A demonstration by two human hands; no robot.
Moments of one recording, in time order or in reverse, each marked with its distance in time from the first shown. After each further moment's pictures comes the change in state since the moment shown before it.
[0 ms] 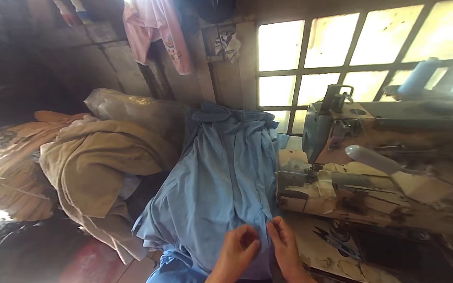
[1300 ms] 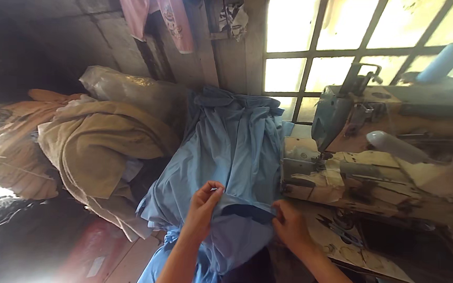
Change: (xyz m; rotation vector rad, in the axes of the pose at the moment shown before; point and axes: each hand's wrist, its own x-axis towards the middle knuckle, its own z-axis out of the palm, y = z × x) left_hand 0.018 0.033 -0.075 -0.385 0.275 0.021; right_hand 0.018 -0.006 -0.028 -0.850 -0.213 -0.259
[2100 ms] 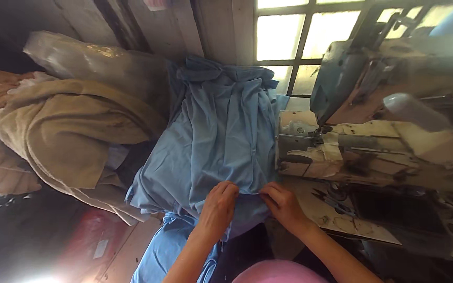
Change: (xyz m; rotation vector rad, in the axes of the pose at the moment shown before) left_hand -0.014 -0.056 0.012 0.979 -0.238 0.521; right_hand -0.002 0.022 0.014 -0.015 -0.017 -0.257
